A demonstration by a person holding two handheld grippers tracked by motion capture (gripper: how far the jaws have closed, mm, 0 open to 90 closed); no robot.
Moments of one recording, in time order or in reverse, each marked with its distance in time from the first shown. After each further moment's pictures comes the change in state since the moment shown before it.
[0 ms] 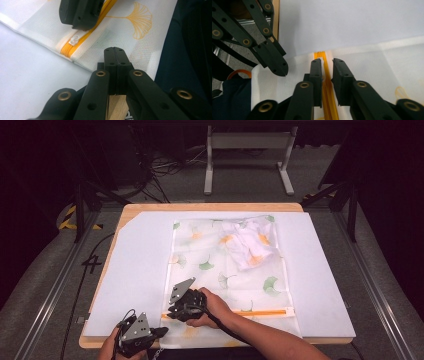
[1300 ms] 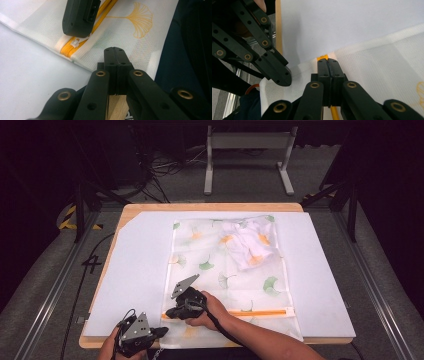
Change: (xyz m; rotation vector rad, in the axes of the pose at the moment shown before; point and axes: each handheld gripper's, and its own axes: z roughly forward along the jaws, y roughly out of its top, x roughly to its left) left arm 0.001 0.000 0.000 0.002 -0.006 -0.001; right arm -0.007 -0.007 0.009 -0.060 0.073 0.165
